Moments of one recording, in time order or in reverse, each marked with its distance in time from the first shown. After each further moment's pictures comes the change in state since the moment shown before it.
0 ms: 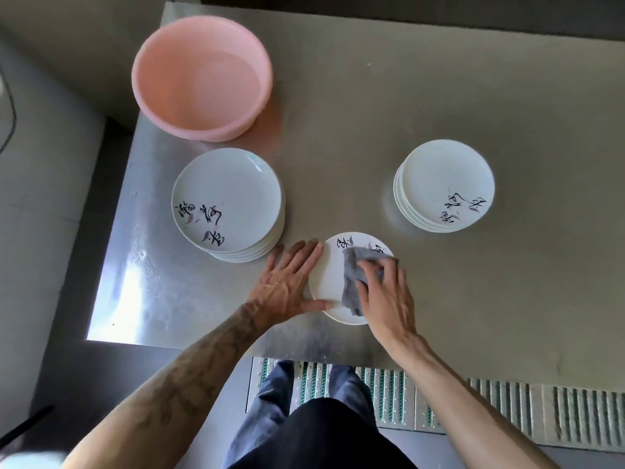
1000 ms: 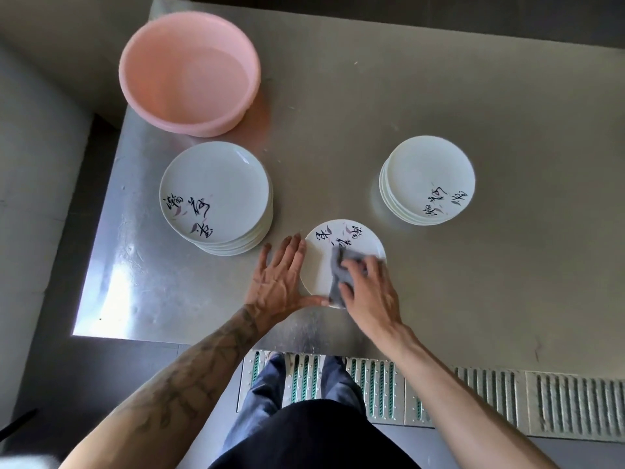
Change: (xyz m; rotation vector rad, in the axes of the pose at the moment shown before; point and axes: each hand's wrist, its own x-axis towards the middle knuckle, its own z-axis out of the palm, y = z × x) left_hand -0.005 0.028 -0.005 0.118 -0.047 -0.142; right_hand -0.005 -0.006 -0.008 0.055 -0.104 -0.032
